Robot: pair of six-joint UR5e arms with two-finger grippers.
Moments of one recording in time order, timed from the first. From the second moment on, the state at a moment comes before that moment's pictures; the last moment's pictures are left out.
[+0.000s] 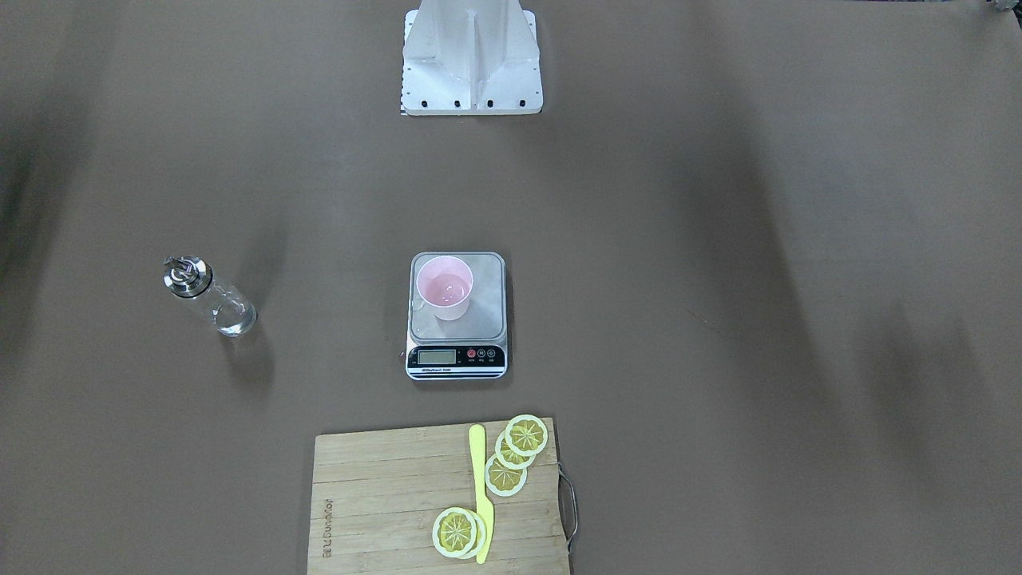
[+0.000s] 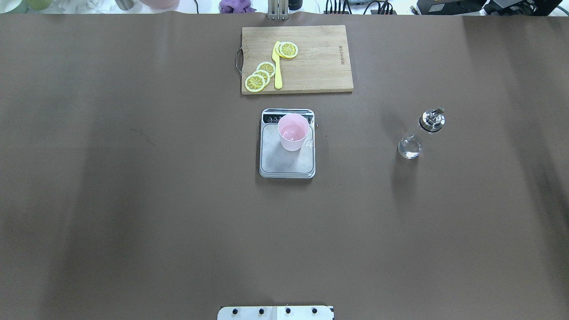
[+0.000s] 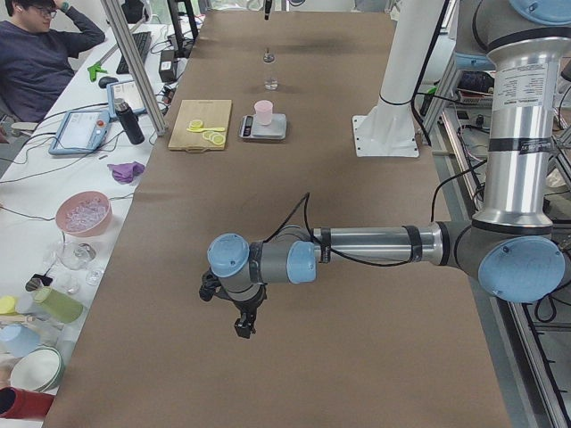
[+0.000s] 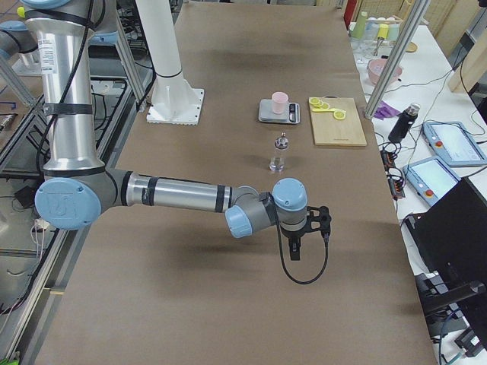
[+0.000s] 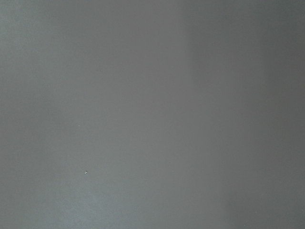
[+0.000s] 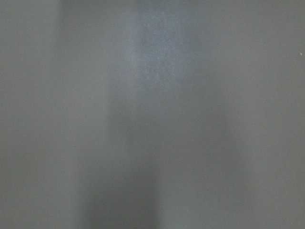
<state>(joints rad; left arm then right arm) -1.53 -1.55 -1.53 -1.55 -2.33 0.26 1.47 -1.53 1.47 -1.16 2.32 0.37</state>
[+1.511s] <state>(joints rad) -1.53 -1.57 -1.52 -1.54 -2.33 0.25 1.47 -1.54 1.53 -1.44 2.28 0.36</state>
